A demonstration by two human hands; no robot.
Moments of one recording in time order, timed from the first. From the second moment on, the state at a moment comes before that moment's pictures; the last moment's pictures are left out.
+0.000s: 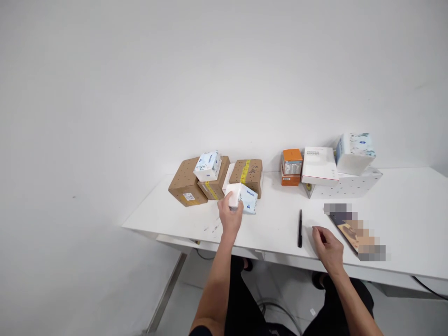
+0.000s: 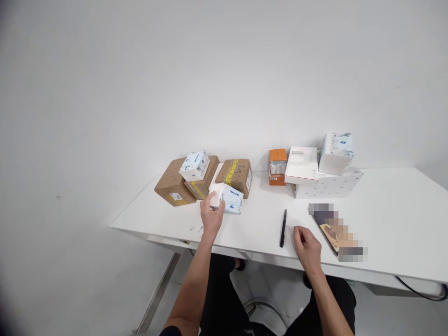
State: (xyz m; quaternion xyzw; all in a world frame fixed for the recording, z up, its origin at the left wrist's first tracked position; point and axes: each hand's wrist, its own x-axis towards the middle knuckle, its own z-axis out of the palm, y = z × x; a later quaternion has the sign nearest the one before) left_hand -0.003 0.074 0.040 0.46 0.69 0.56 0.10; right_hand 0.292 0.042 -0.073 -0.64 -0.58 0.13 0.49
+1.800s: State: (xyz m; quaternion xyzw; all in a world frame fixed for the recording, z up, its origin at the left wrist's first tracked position) left_hand 0.049 -0.037 0.004 0.50 0.57 0.53 0.38; right_hand 0.210 -0.032 0.003 -0.58 -0.54 0.39 0.47
